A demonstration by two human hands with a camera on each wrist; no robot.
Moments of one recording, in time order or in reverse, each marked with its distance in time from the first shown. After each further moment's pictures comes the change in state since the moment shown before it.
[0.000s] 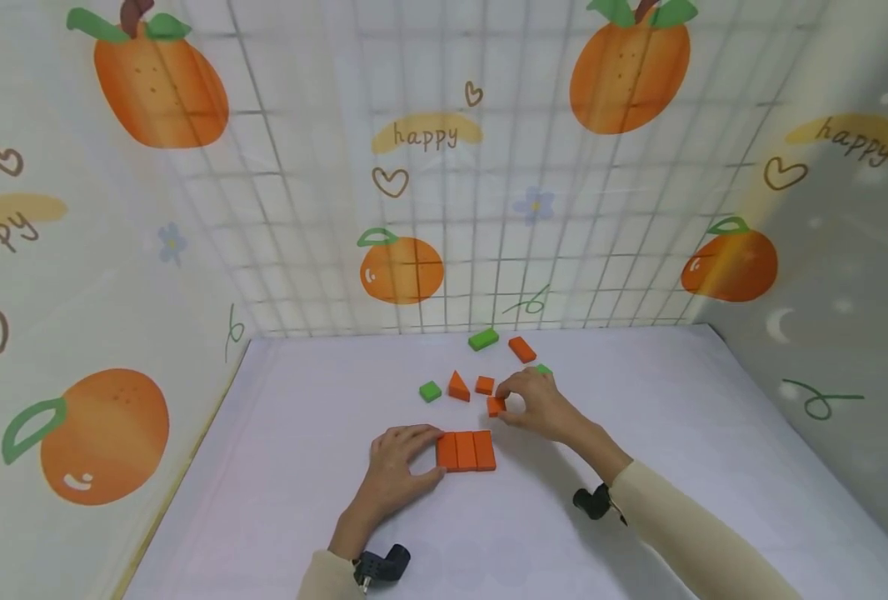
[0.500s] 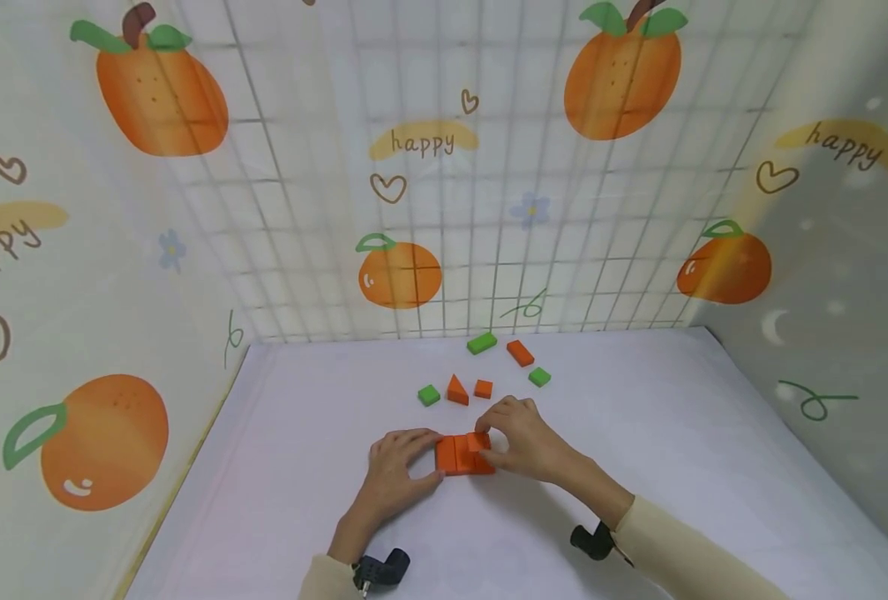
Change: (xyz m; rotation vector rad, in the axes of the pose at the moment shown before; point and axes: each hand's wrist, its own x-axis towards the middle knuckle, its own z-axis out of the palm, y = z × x) left_hand -0.001 0.002 -0.001 -0.020 -0.003 -0.007; right_hand -0.030 -0.057 0.003 0.009 0.004 -0.137
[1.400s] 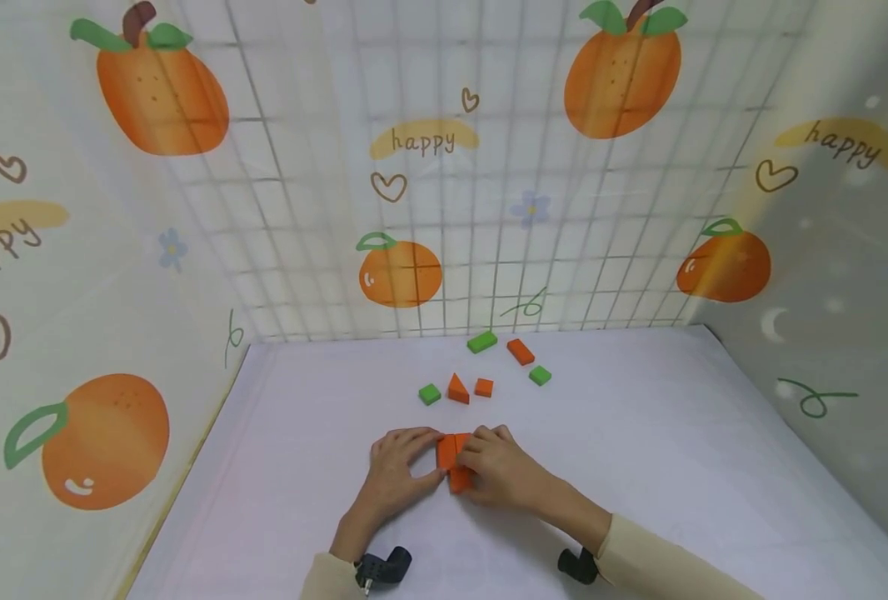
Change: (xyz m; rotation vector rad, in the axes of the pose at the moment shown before) left_hand -0.001 -0.002 0.000 0.004 0.024 0.034; right_hand -0.007 -0.026 0.040 -0.197 -0.076 -0.158
